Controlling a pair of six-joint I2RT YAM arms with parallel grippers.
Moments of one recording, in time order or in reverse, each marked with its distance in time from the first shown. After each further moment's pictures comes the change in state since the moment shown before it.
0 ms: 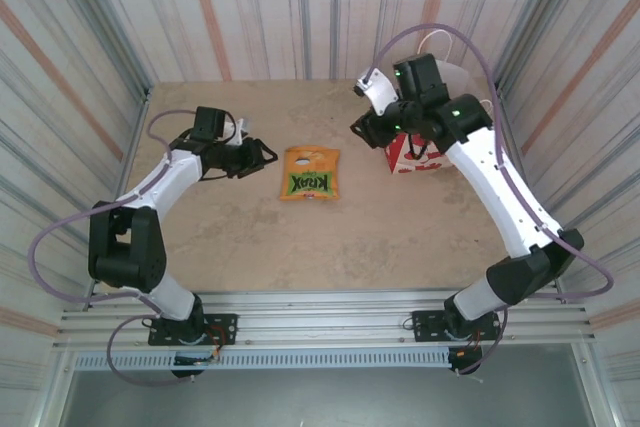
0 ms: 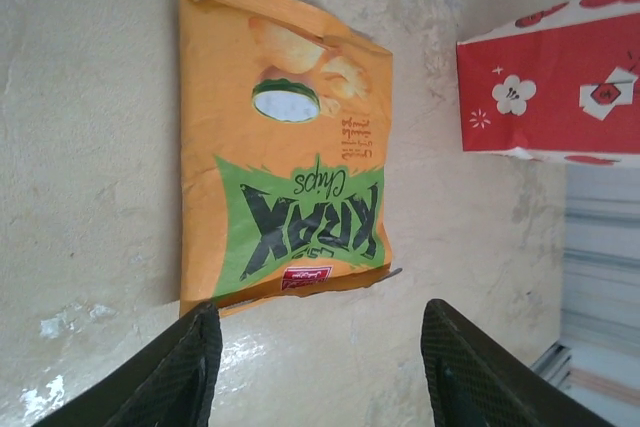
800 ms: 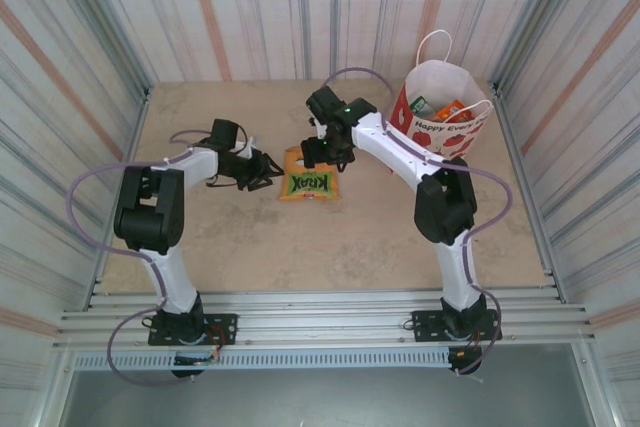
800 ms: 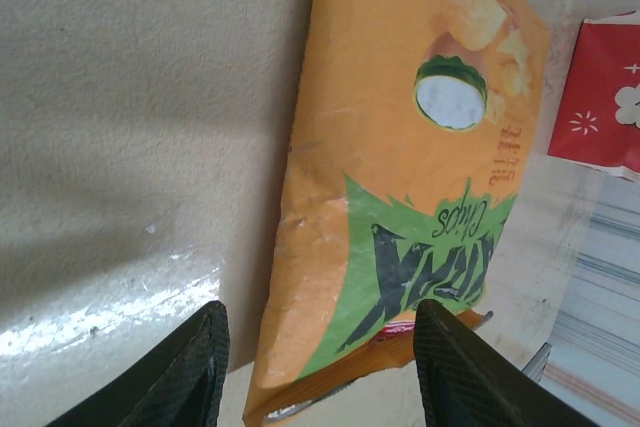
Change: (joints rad) left arm 0.005 0.288 0.019 0.085 0.062 -0.041; right arm 0.144 0.599 0.179 -0.064 0.072 0.609
